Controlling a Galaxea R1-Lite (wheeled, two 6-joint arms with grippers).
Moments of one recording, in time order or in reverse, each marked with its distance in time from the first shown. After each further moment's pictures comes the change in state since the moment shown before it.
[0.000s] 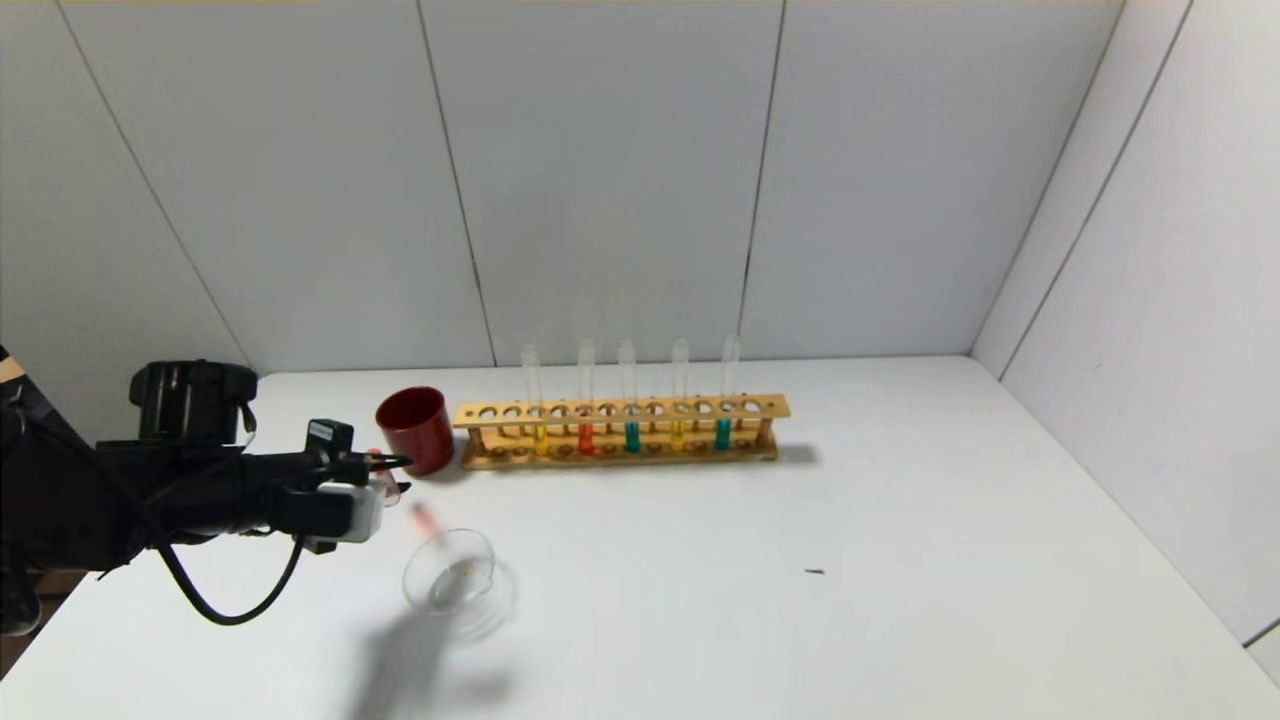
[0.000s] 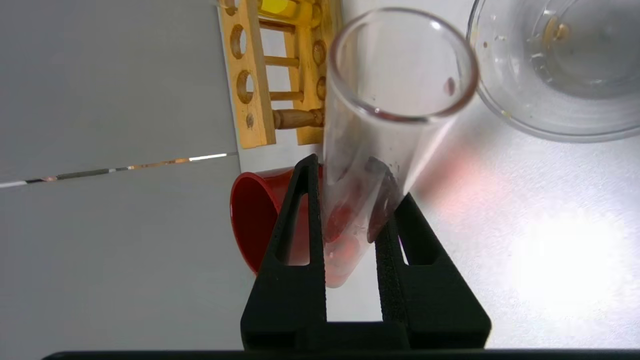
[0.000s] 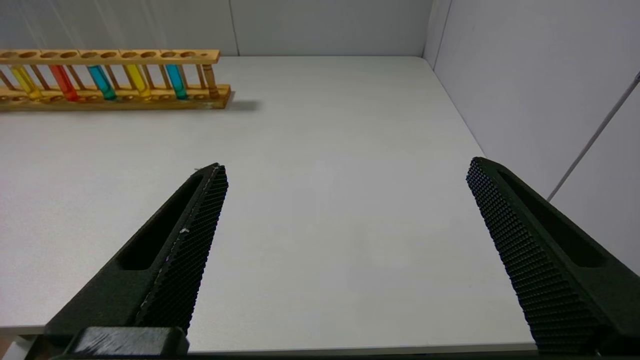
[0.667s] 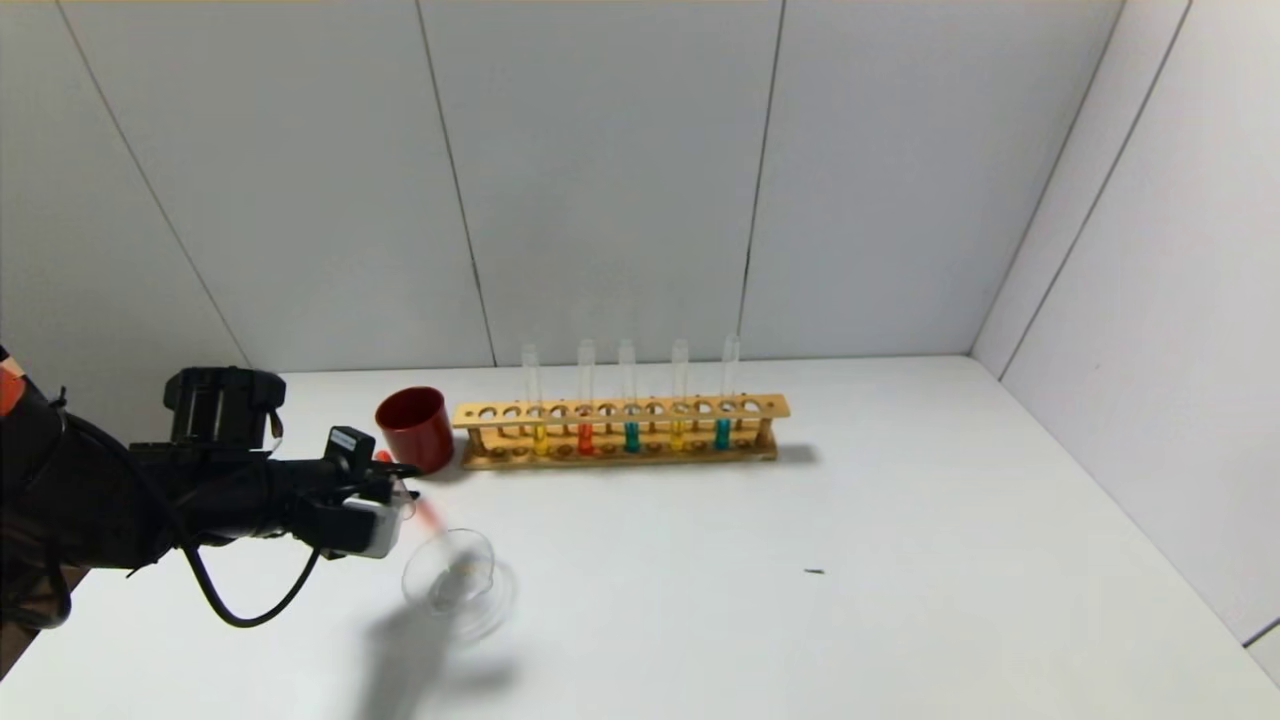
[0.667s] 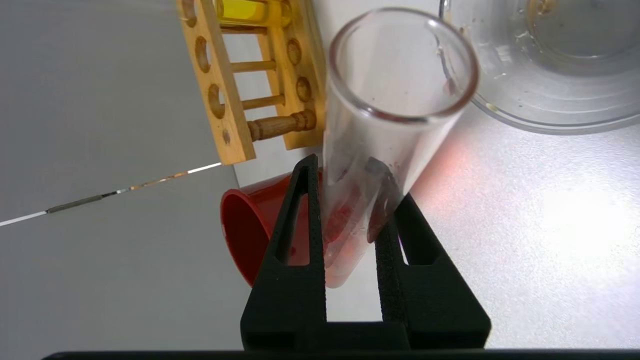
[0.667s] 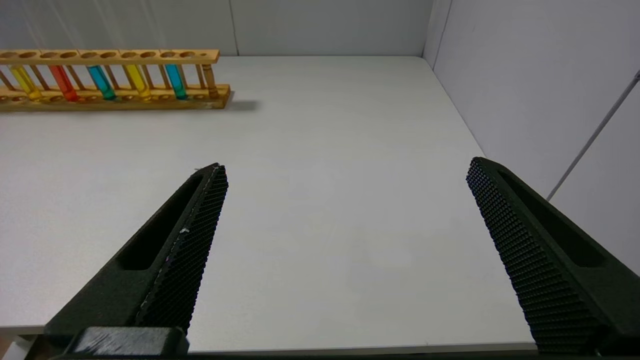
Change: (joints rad) left arm -0.036 0.041 -0.014 0.007 0.073 0.092; right arm 0.000 0.000 0.000 0.000 0.000 0.000
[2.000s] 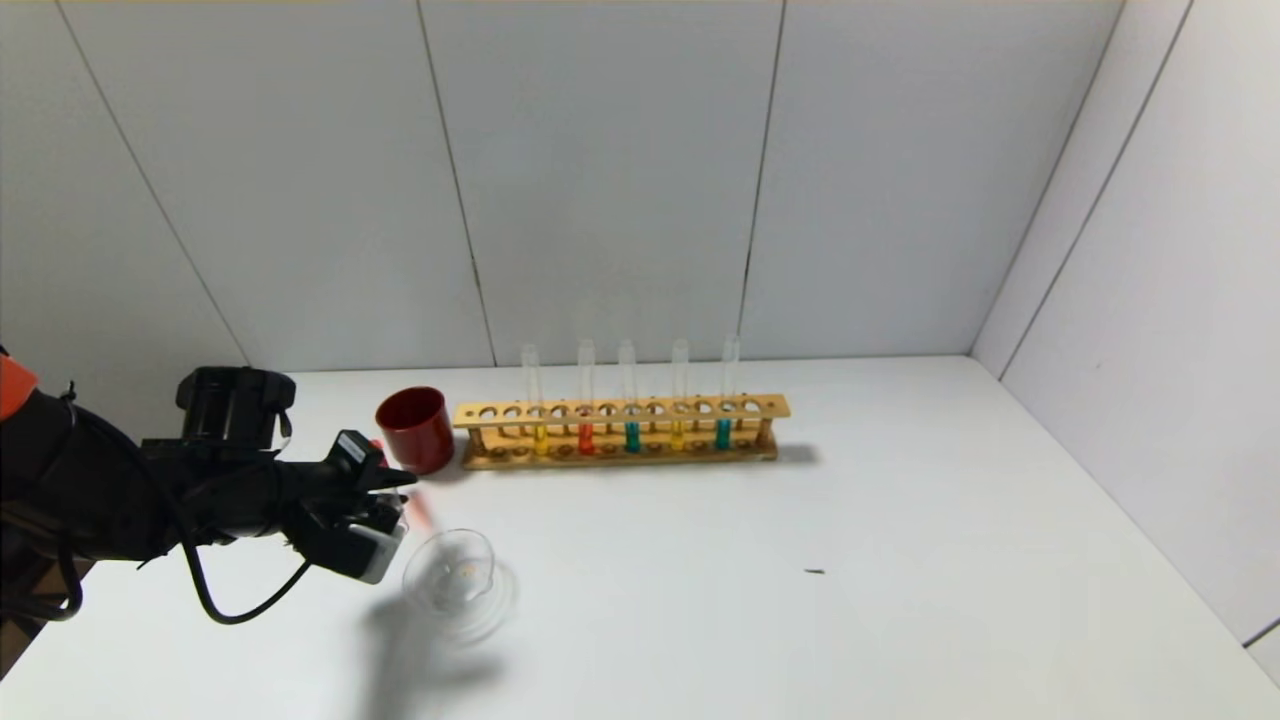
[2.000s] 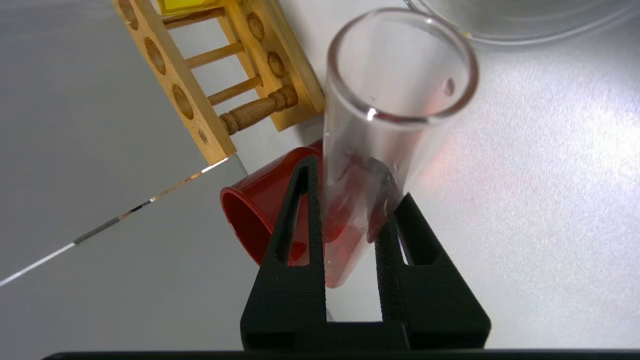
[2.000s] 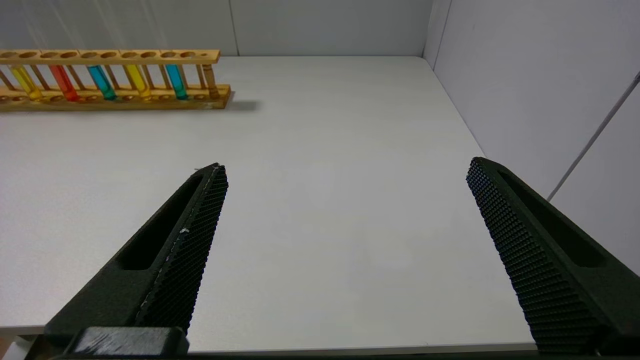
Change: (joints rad) left arm -0.013 0.013 -0.026 0.055 0.121 0.251; right arm 0.000 0.000 0.000 0.000 0.000 0.000
